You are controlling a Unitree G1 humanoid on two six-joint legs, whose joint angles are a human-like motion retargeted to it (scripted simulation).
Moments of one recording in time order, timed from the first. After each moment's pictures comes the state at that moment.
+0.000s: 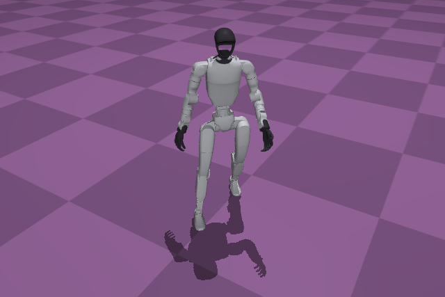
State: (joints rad) left arm -0.32 0.31 -0.18 0.81 -0.78 -0.05 0.03; right arm -0.13 -0.31 0.25 1.40 -0.08 0.17 0.01; waist -0.02 -0.09 0.19; left_leg 0.26 -0.09 -0.01 0.21 -0.37 -0.01; right_leg -0.08 -0.21 0.01 -0.03 0.05 0.21
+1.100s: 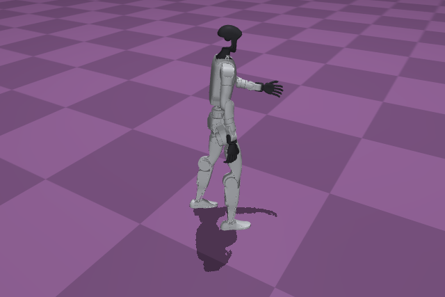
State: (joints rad) left arm -0.42 0.45 -0.27 0.44 -0.64 -0.12 -0.10; right arm -0.03 -0.29 0.37 1.26 -0.19 0.10 0.09; waist -0.09 -0.01 0.12; left_leg 0.19 -0.11 -0.30 0.01 -0.33 -0.08; right_leg -0.18 -0.12 -0.05 0.18 -0.06 0.10
